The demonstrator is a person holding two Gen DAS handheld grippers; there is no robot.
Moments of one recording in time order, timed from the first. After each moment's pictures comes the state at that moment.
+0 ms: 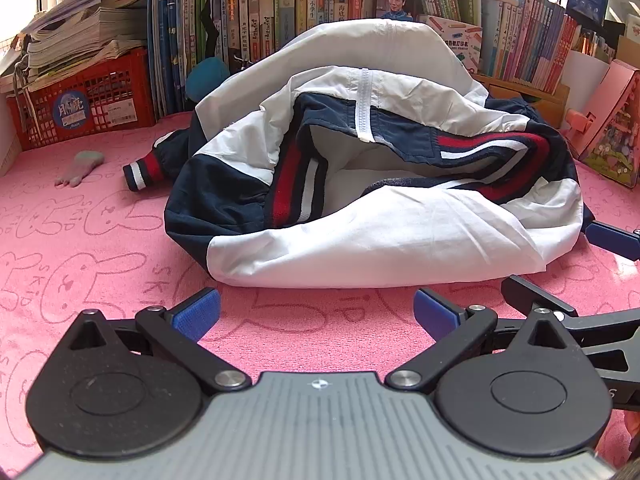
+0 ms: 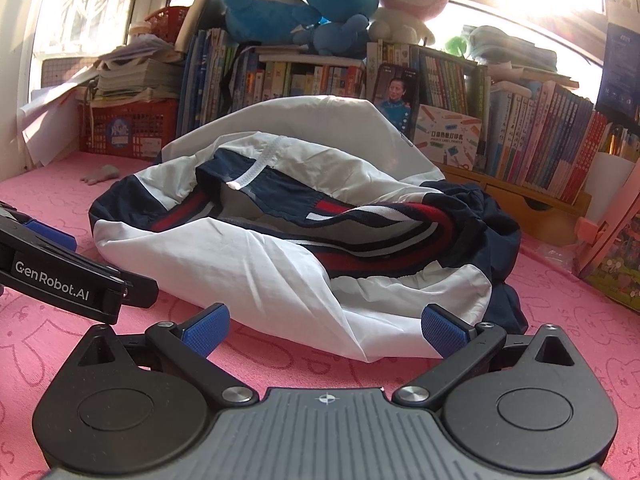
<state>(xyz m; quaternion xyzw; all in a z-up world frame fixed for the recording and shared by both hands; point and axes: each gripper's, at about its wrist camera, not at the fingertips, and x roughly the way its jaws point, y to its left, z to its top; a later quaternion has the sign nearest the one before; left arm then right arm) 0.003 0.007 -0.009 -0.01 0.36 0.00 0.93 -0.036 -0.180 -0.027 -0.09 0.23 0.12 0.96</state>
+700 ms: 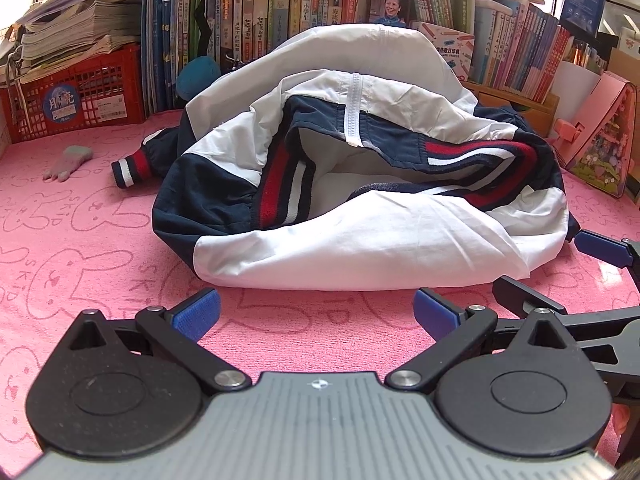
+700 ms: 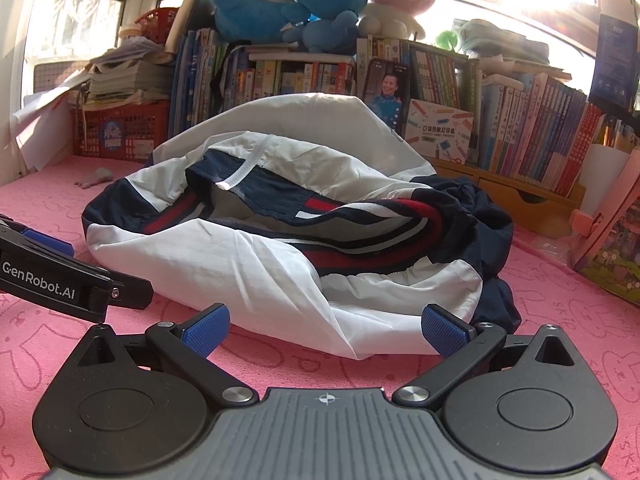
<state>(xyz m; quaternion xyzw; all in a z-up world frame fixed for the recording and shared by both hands) 0.002 0.007 -0.007 -0.03 0.35 -0.02 0.94 -0.034 -0.185 -0.024 -0.09 0.23 0.12 0.96</state>
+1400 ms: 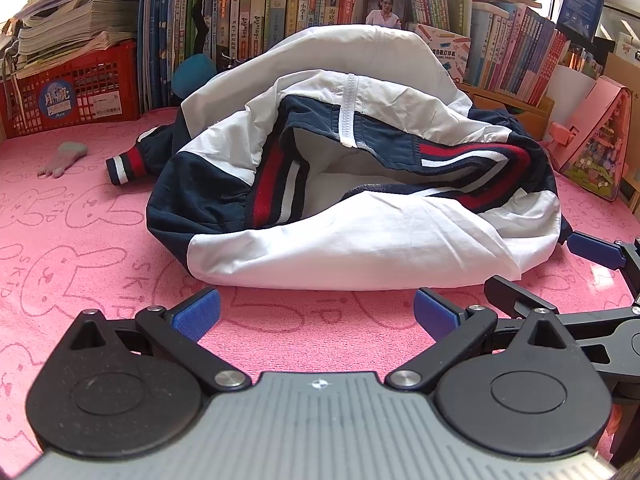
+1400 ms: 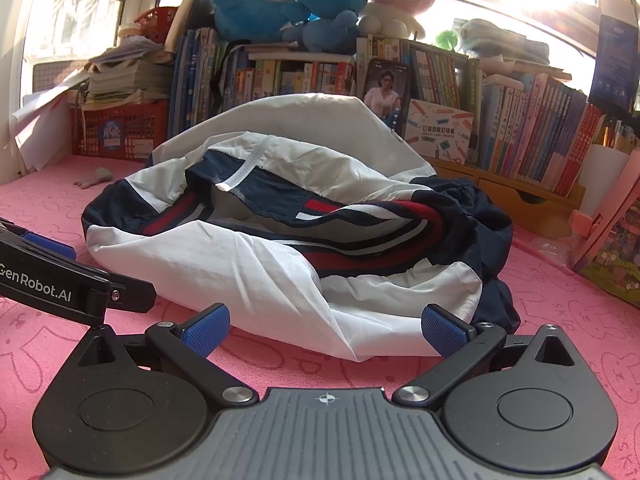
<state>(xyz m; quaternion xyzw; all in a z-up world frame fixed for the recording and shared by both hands) 0.001 0.008 -0.006 -0.04 0.35 -0.03 0.93 -0.034 -0.184 -0.023 -0.09 0.24 0.12 0.96</state>
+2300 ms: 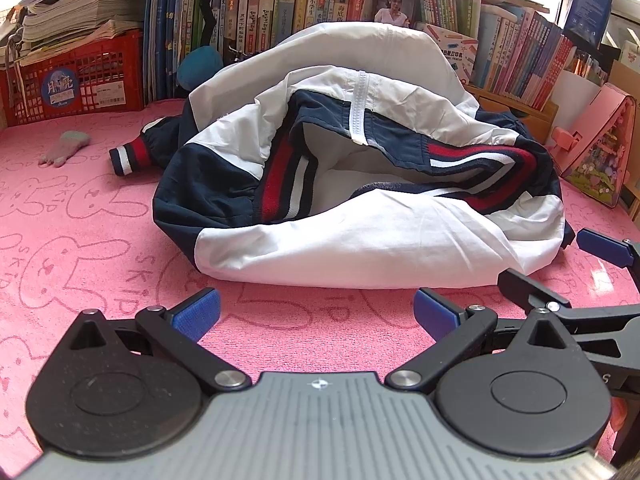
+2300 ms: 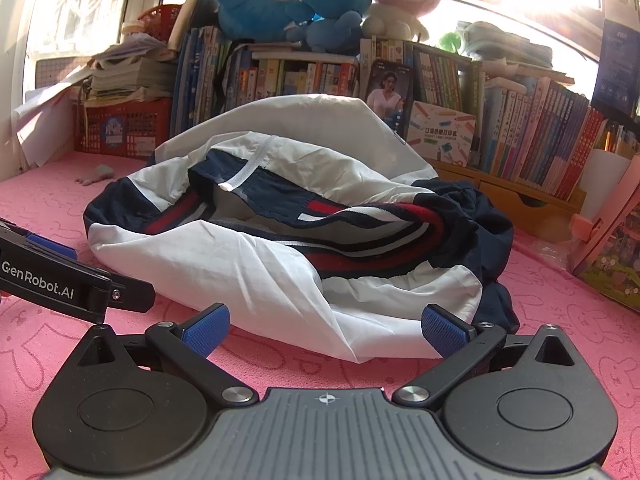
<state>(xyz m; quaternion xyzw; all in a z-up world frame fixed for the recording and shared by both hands) 0.003 0.018 -0.008 -0.05 0.36 -0.03 0.93 -0.033 -0.185 -0.018 -0.09 0.23 0.11 0.96</state>
